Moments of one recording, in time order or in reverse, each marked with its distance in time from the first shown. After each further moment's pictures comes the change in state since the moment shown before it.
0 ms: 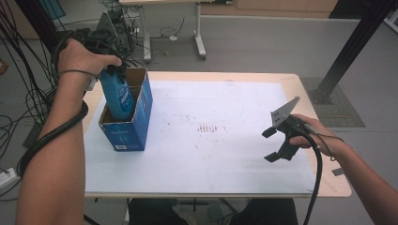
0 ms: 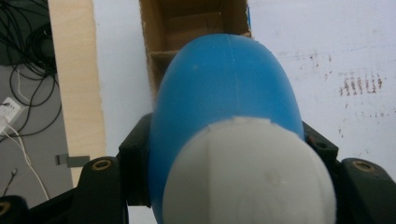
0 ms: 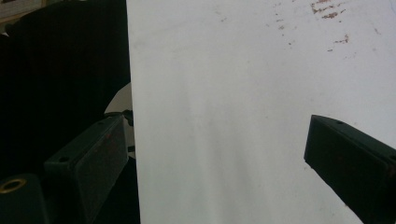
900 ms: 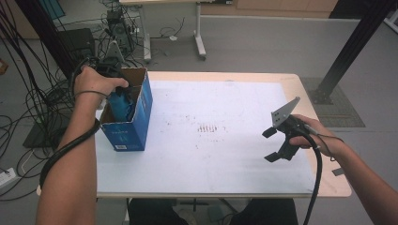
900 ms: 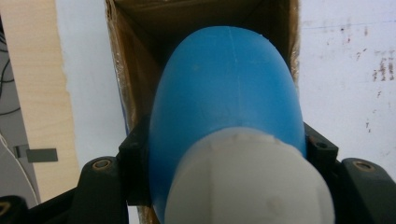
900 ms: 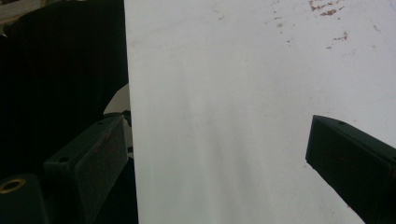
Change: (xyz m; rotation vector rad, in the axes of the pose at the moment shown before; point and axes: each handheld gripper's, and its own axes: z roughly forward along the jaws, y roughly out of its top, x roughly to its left) left arm 0.006 -0.009 0.071 0.093 -0.027 -0.044; right arm -0.001 -0.003 0.001 -0.003 -0.001 0.010
